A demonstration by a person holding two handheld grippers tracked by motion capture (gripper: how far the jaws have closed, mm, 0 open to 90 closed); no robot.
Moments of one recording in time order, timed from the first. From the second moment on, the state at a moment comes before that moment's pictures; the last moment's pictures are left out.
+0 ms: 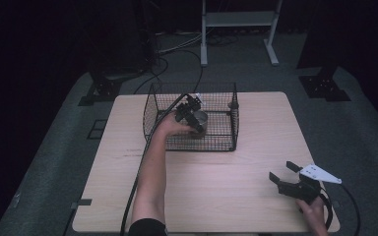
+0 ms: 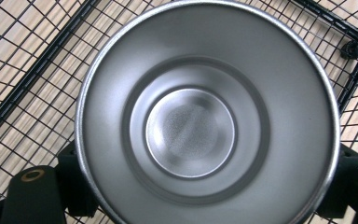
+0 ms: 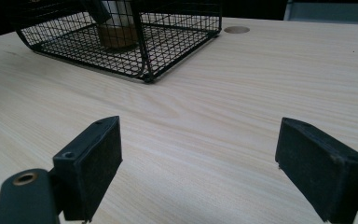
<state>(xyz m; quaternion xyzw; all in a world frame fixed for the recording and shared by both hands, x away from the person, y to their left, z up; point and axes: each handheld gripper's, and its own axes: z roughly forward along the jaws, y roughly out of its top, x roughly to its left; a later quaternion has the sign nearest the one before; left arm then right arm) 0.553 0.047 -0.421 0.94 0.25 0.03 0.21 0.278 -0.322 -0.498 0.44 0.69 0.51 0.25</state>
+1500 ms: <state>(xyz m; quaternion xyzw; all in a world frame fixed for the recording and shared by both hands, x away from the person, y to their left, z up) 0.544 0.055 -0.397 0.94 0.24 0.07 0.25 0.278 -0.322 -0.498 0.44 0.69 0.51 0.25</state>
